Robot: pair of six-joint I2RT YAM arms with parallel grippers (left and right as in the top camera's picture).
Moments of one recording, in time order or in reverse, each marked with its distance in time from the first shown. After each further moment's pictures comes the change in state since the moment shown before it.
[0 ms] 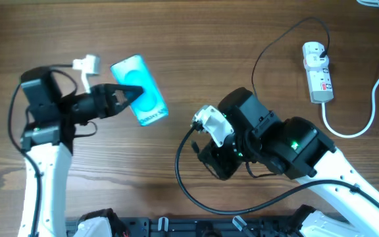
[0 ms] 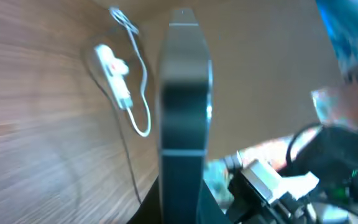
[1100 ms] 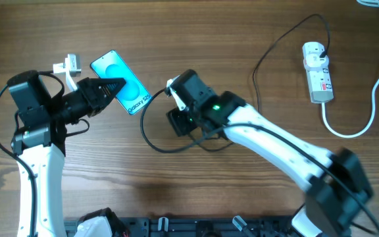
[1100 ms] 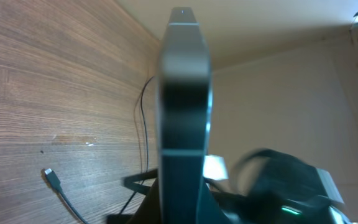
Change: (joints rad) left arm 0.104 0.000 0.001 -0.042 -0.260 -0.082; right arm -0.007 0.506 0.000 0.476 0.364 0.095
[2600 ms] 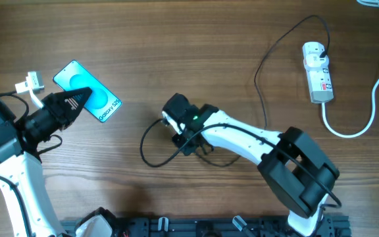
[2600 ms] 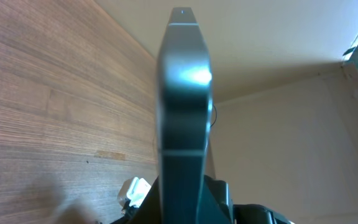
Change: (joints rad) left arm 0.307 0.000 0.000 -0.200 0.129 0.262; right arm 0.065 0.180 -0.088 0.005 0.006 -0.115
